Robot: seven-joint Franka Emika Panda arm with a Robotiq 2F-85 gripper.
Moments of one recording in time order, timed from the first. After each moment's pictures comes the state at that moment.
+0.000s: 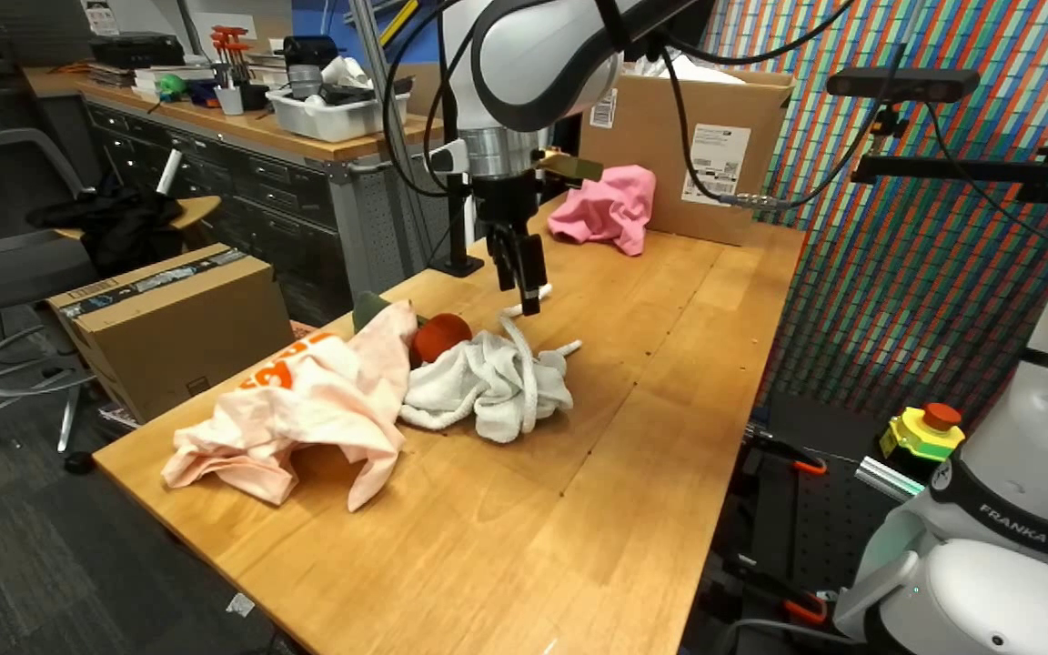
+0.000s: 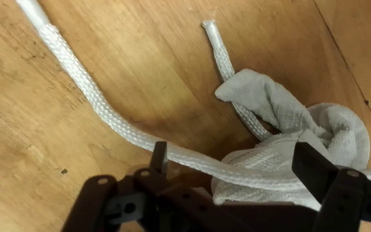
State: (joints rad) arm -0.03 0.24 0.11 -1.92 -0.02 2.01 -0.81
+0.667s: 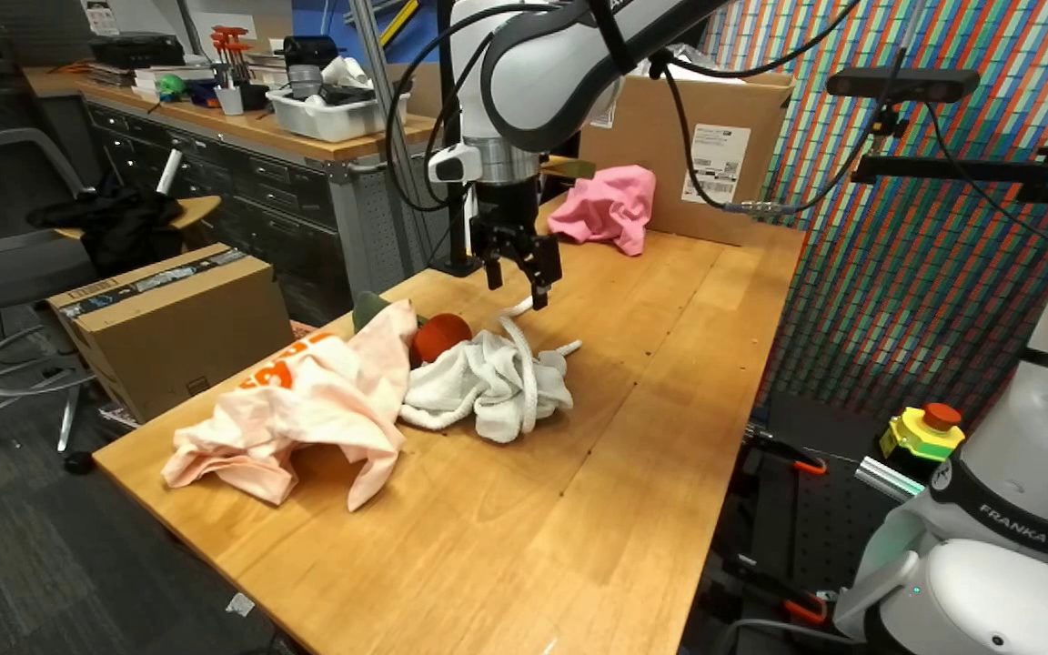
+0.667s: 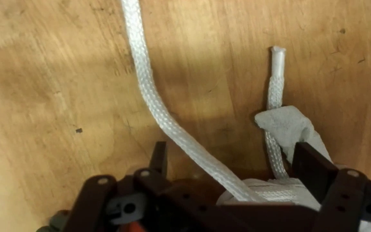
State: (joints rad) arm -0.03 0.25 0.10 -1.94 -0.08 2.11 -1.19
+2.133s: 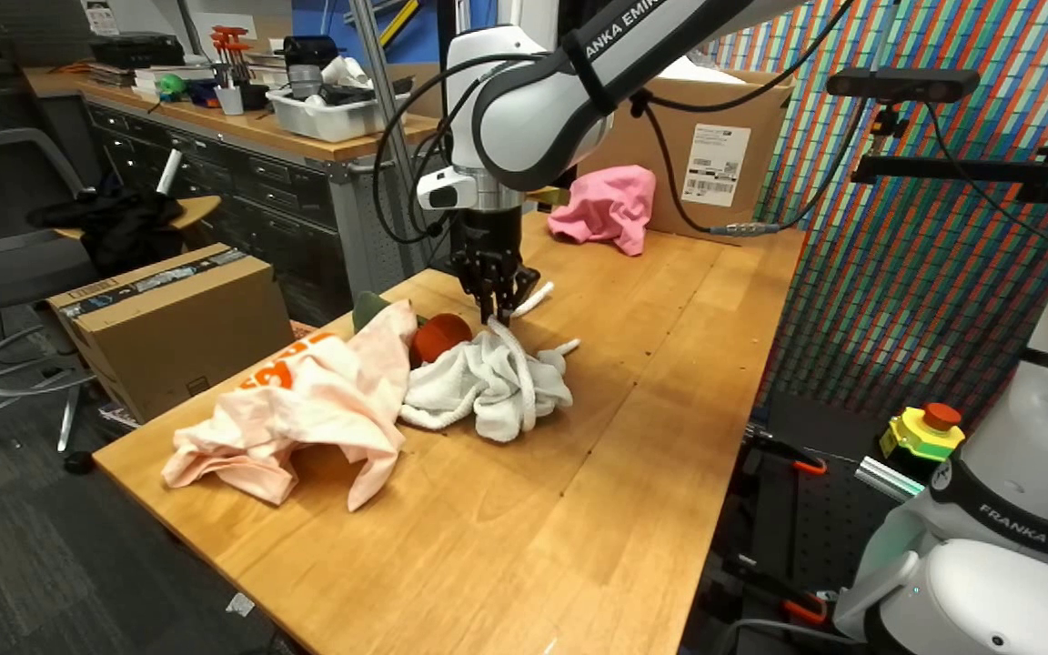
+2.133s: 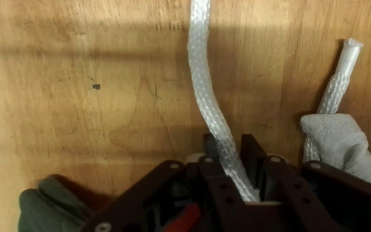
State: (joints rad) arm -0.03 0.32 0.11 -1.94 -0.06 2.25 -1.41
